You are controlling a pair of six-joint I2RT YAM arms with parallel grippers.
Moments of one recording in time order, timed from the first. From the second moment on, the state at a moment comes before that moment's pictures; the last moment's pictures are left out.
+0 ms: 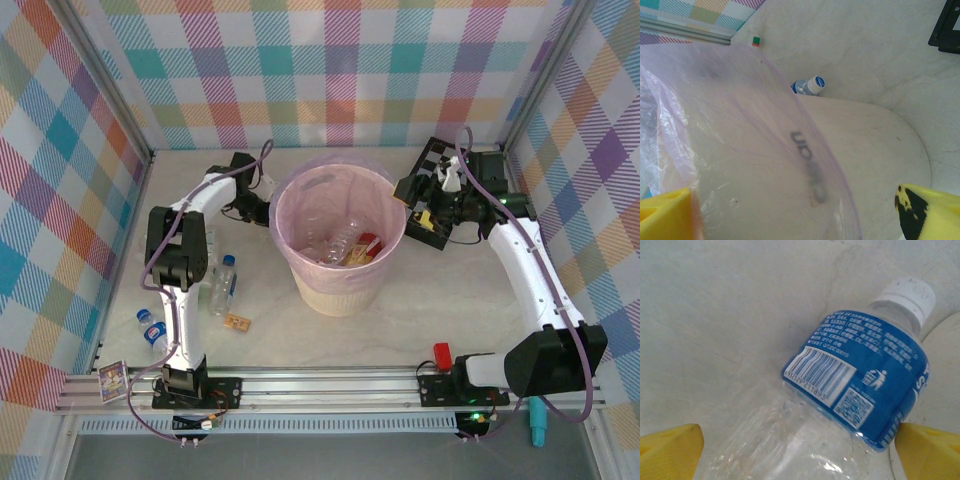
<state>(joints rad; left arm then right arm) -0.18 2.16 1.70 -0.89 0.48 0.24 0.11 1.32 1.31 -0.80 -0.65 0.64</state>
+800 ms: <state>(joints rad) -0.18 2.11 1.53 -0.72 0.43 0.05 0.11 1.32 1.30 -0.80 -0.65 0.64</state>
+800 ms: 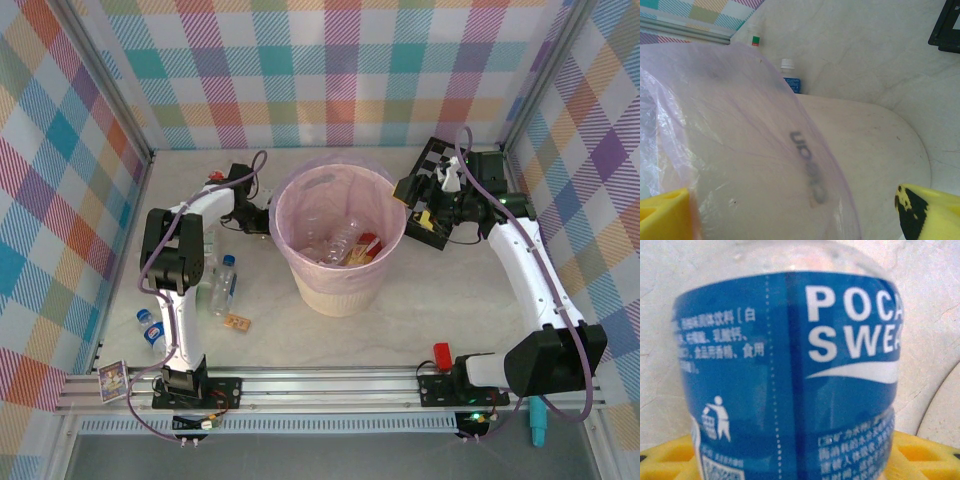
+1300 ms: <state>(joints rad) -0.16 2.08 1.58 -0.78 0.41 -0.03 0.11 1.32 1.31 -0.80 -0.65 0.66</state>
